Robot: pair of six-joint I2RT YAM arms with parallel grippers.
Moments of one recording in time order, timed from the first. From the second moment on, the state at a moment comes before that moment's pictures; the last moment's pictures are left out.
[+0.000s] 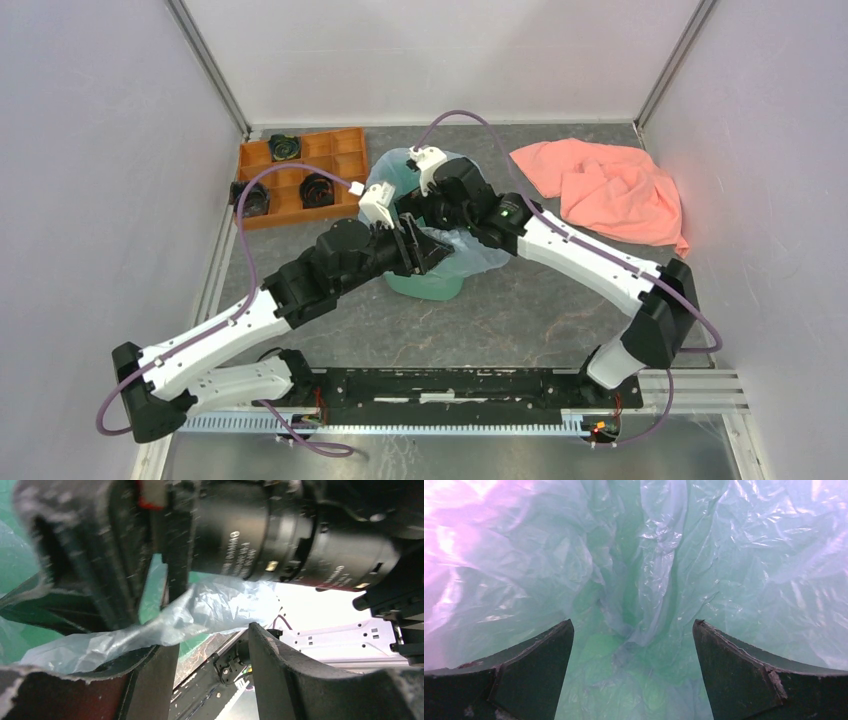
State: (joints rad) left arm -0.96 0.97 0.93 -0.22 -0.09 -0.81; right arm 0.87 1.59 1.42 -0.43 0.02 0.21
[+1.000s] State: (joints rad) left arm -0.96 0.74 1.21 -0.58 -0.14 -0.79; right arm 0.83 1.49 1.24 -0.29 -0.41 0.26
